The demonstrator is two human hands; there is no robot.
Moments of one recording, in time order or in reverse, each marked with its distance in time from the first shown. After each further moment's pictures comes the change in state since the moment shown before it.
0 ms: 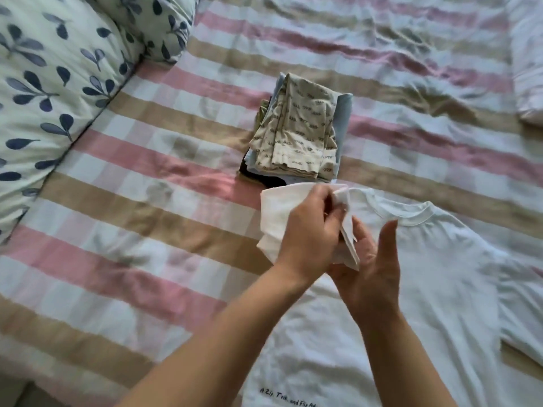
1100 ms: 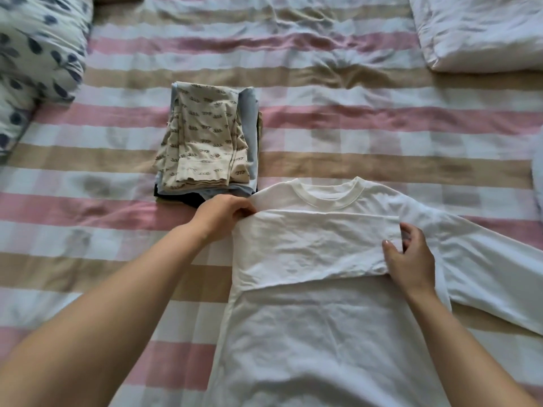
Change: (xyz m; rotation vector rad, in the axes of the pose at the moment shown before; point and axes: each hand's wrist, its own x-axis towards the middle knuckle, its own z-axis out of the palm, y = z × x) left_hand 0.105 -0.094 0.018 0.881 -0.514 0.146; right_hand 0.007 -0.044 -0.231 -1.087 0.845 -0.200
